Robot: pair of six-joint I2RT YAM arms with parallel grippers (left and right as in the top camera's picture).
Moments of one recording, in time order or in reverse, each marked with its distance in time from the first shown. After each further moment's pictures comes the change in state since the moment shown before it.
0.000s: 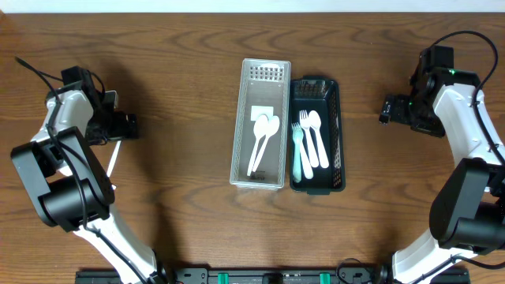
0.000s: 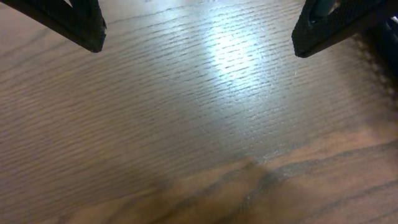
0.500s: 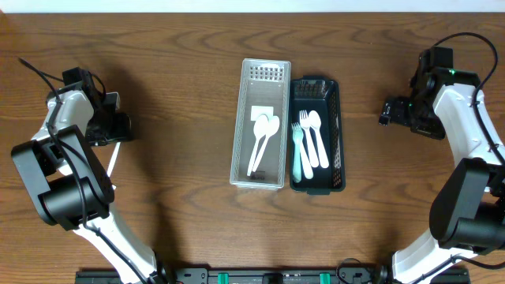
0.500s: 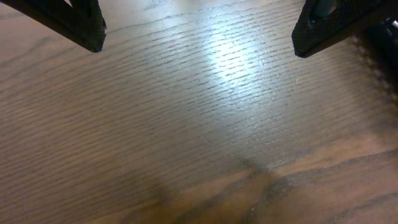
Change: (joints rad) left arm 0.001 0.010 0.001 -0.011 0.009 0.006; right arm 0.000 0.000 0.000 -0.024 0.000 0.016
